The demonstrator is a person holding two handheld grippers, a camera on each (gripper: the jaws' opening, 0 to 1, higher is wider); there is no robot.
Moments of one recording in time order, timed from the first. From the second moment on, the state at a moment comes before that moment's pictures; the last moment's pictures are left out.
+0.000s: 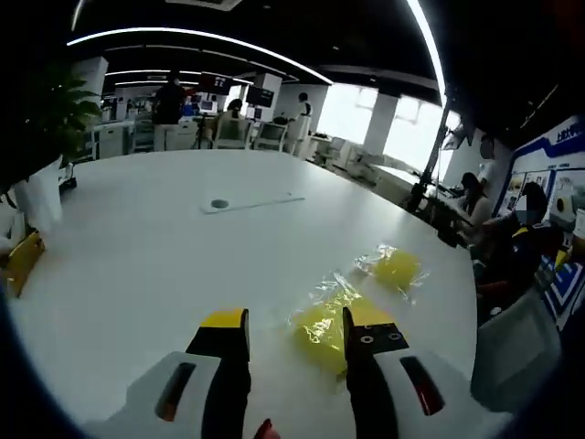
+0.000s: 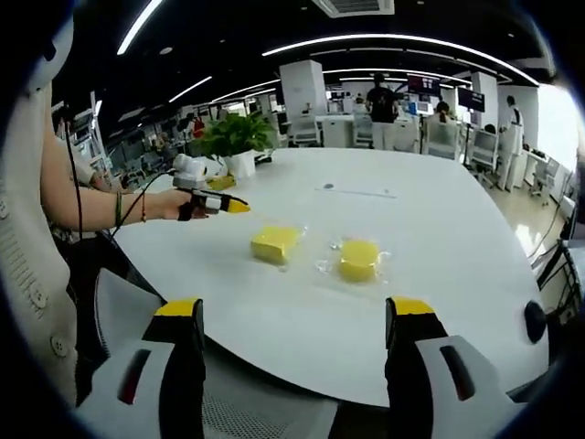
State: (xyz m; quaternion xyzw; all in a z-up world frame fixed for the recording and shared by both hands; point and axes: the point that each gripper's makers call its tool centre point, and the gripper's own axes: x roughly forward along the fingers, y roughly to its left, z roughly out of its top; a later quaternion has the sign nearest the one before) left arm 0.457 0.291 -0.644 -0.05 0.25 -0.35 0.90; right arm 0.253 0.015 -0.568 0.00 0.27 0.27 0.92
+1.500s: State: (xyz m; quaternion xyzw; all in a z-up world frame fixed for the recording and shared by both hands) left arm 0.239 0.283 -0.518 -0.14 0.18 -0.26 0.94; right arm 0.228 0.020 -0.574 0.06 0.22 0.39 0.89
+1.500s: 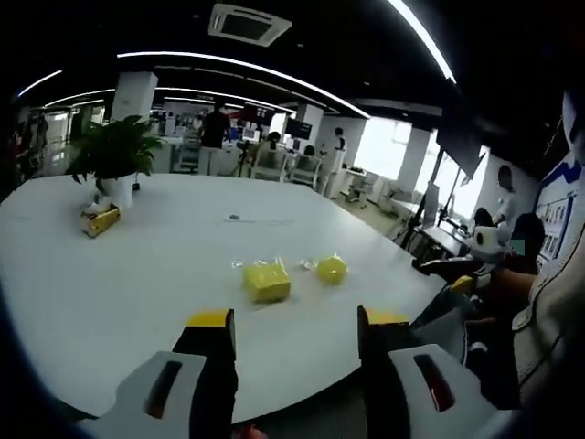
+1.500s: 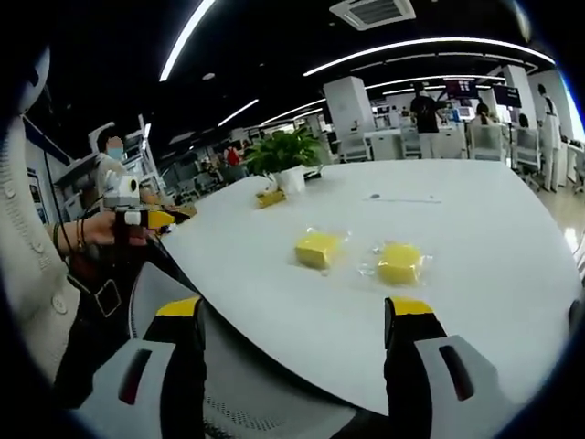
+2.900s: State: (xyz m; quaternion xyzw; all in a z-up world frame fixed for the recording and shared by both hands) left arm 0.484 0.072 -0.655 -0.36 0.41 -0.25 0.80; right arm 0.262 0.007 -0.600 0.14 0.24 0.36 0.89
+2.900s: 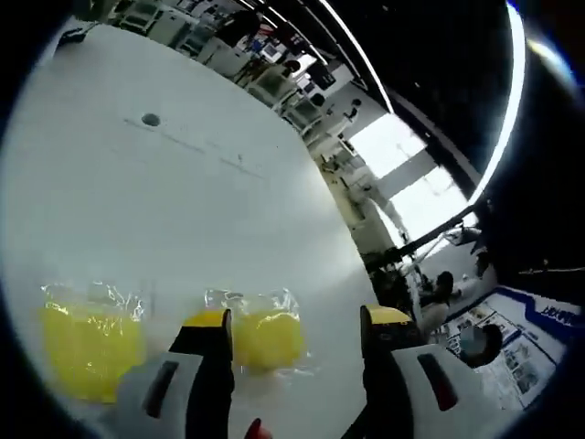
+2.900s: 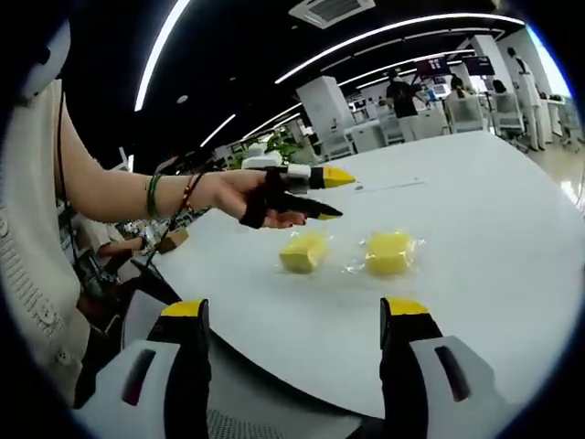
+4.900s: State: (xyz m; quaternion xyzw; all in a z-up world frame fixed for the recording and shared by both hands) left arm 0.497 0.016 -0.645 -0.19 0.34 -0.37 0.84; right arm 0.275 -0.012 -0.615 0.16 0.27 0.34 0.89
